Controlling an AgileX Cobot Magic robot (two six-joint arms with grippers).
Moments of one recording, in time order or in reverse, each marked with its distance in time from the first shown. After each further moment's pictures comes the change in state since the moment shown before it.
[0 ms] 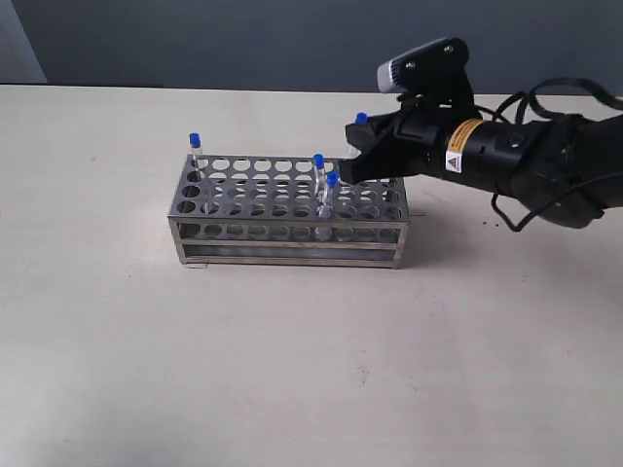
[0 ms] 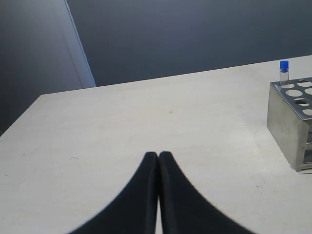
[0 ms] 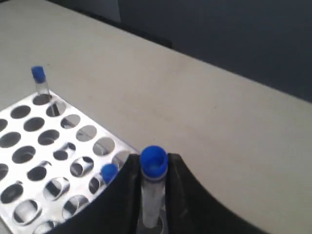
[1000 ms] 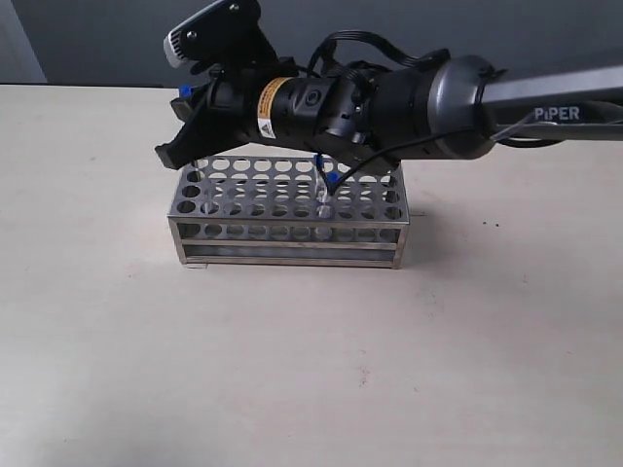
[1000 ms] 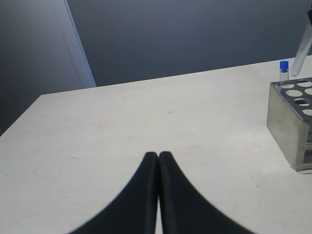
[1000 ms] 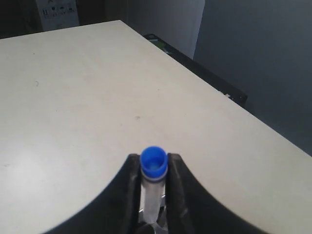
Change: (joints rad) left arm 0.000 0.000 0.000 0.000 0.000 0.000; right arm 0.335 0.248 -0.513 -0.039 0.241 0.015
